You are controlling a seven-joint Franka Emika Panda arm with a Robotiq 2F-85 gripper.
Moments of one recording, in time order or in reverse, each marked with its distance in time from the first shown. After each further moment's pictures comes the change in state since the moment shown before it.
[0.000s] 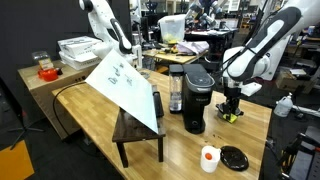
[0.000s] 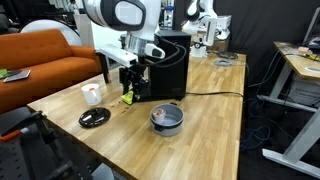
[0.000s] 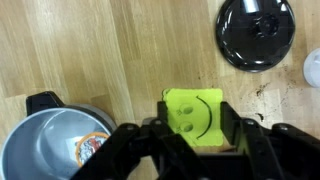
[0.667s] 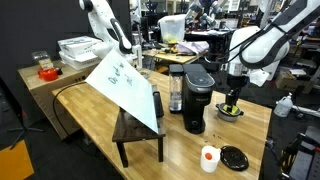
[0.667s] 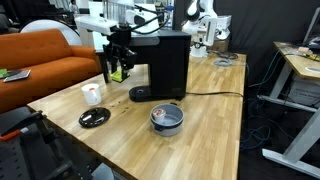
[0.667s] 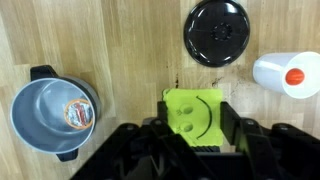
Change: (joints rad) arm 0.082 -0.275 0.018 -0.153 0.002 0.010 -0.005
